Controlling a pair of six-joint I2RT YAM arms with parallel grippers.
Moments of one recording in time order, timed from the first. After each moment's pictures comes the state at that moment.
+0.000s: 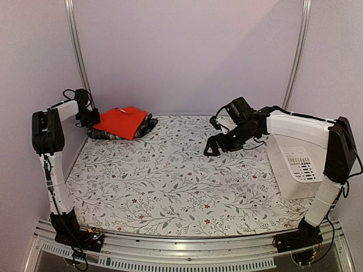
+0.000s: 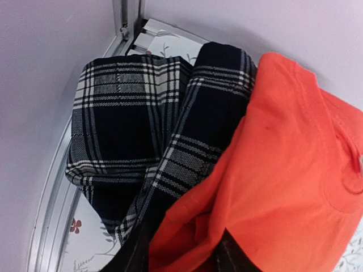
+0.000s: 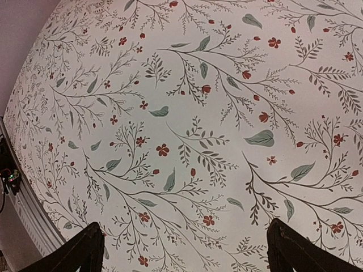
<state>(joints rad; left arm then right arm) 0.14 2.25 1.89 -0.55 0.01 -0.29 0.64 1.76 1.40 -0.63 -0.27 0.20</state>
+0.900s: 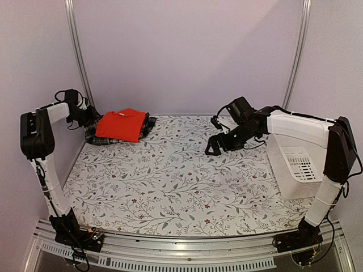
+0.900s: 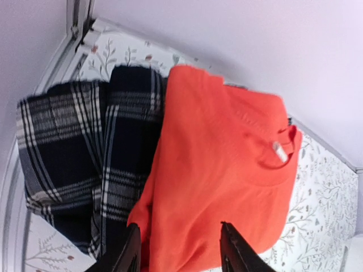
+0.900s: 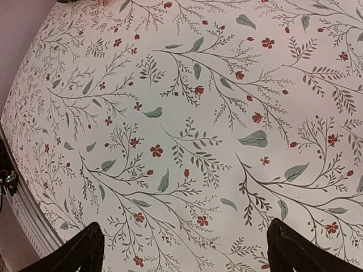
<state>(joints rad) 0.20 2.06 1.62 -0.41 0.34 -0.31 0.63 1.76 1.40 -0.63 -0.26 0.19</state>
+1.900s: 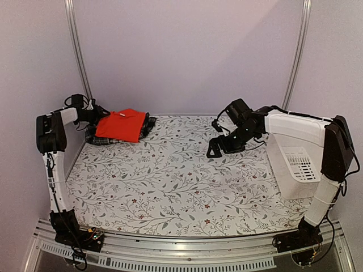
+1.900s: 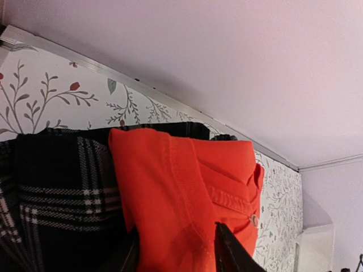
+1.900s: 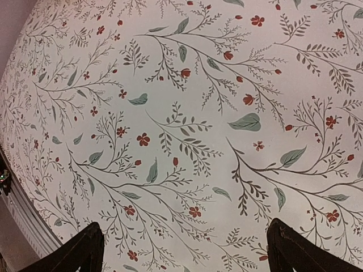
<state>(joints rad) 0.22 2.42 1.98 -0.28 0.68 -0.47 0.63 1.79 1.42 -0.69 -0.25 0.20</state>
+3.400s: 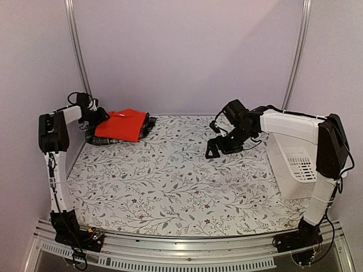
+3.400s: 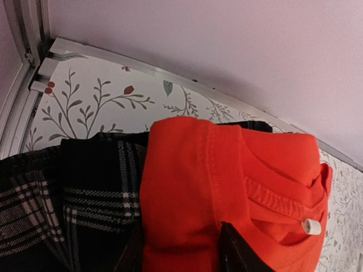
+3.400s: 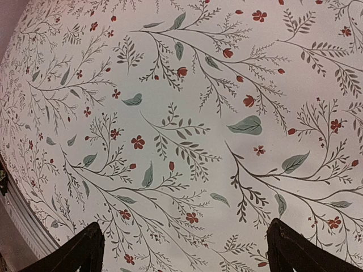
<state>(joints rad) 0.18 2.40 1.98 -0.35 0.38 -0.28 0.63 1.85 1.47 -0.71 -0.25 0.19</state>
